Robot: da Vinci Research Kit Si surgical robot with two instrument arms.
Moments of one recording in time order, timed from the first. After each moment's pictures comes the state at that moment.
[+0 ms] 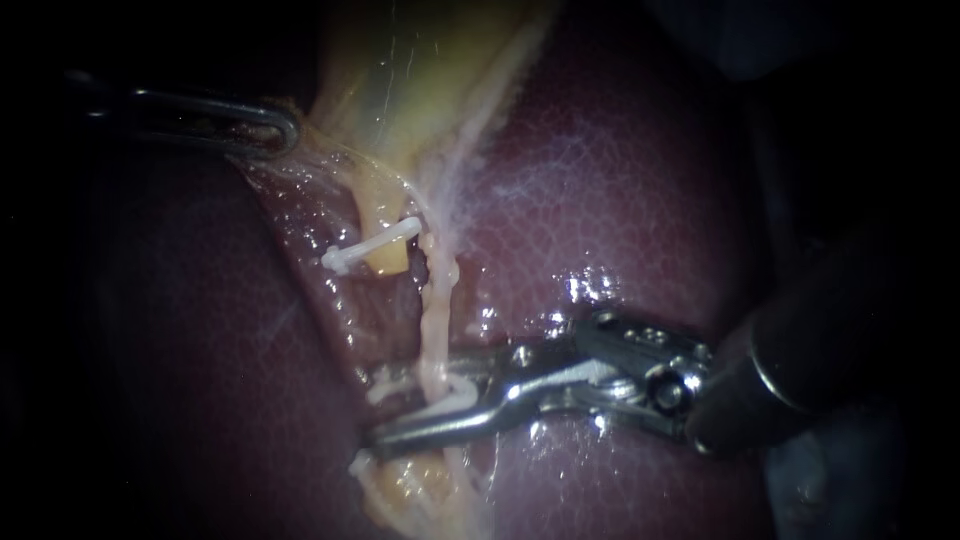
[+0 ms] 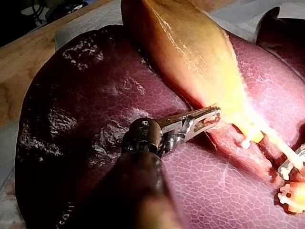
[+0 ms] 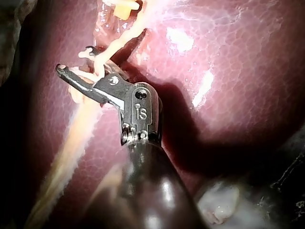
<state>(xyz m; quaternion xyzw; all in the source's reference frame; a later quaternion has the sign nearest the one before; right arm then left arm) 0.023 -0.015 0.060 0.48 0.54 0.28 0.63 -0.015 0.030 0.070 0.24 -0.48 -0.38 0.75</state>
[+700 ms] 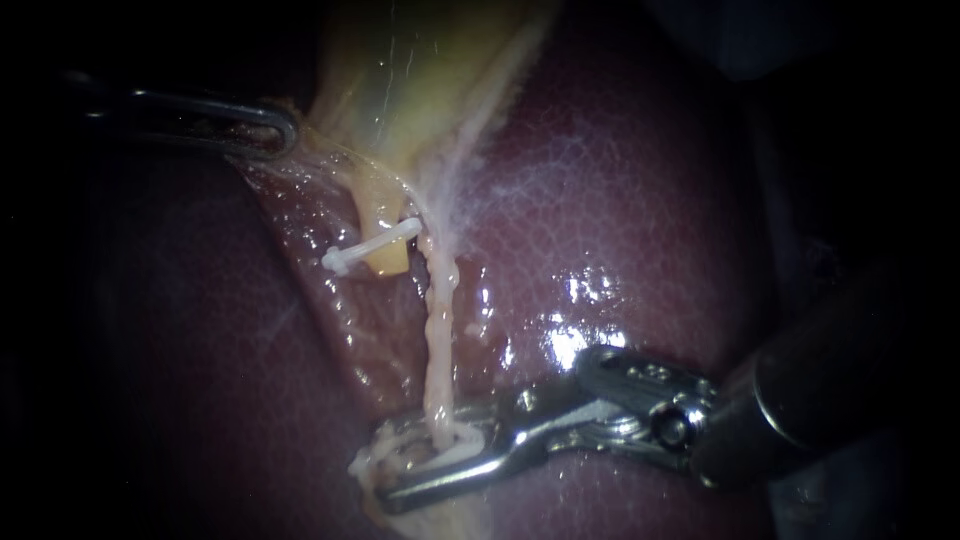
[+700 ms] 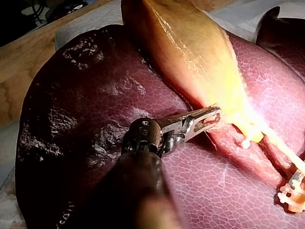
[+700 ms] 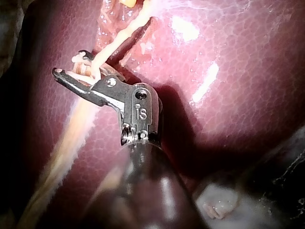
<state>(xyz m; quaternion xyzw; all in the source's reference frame) 0.022 -0.017 0.060 0.49 0.54 0.27 0.63 -0.015 0.030 0.070 0.24 -0.48 -0.38 0.75</state>
